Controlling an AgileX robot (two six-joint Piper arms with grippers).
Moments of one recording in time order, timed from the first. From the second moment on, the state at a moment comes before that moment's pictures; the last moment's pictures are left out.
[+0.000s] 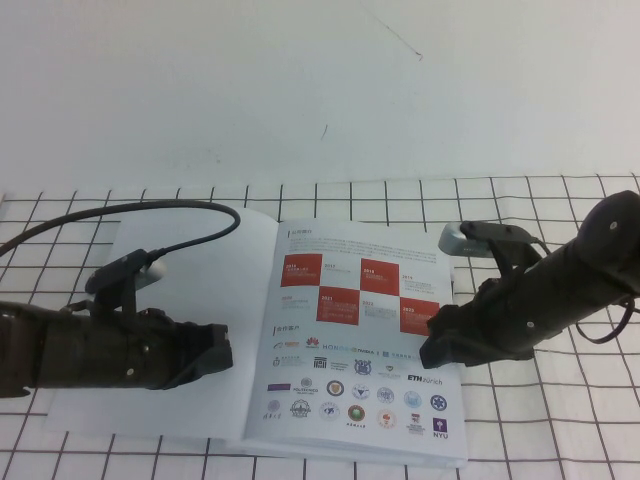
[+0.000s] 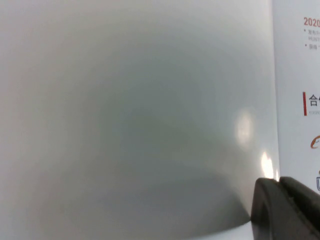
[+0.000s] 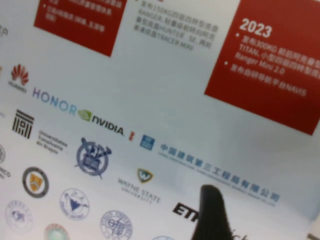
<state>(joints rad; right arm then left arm) 0.33 1.89 -1.07 0.75 0.63 -0.47 -0.11 1.70 -0.71 -1.49 0.55 1.12</state>
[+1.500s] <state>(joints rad) 0.37 1.91 -1.11 1.70 1.00 -1.22 -0.11 1.72 -0.71 -1.64 0.59 1.29</state>
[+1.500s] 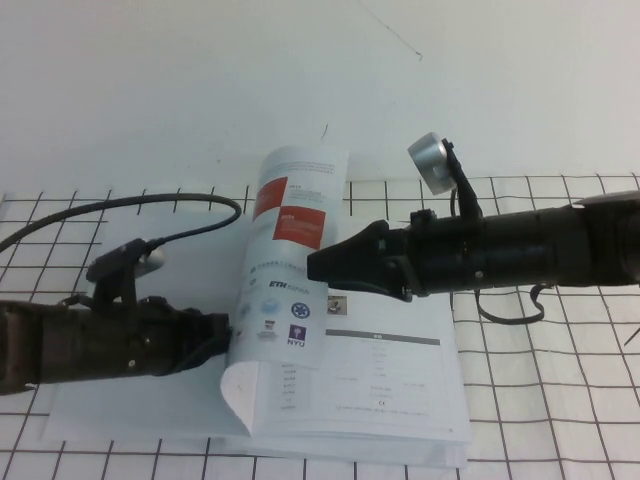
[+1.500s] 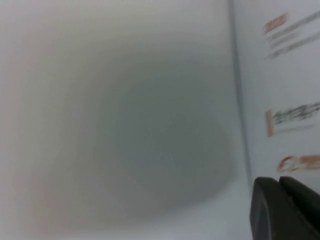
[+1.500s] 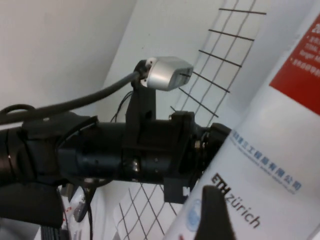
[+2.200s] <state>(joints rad) 0.37 1.91 -1.21 1.70 1.04 -1.25 -0.36 0.99 -0.40 -1.68 0.39 1.49</state>
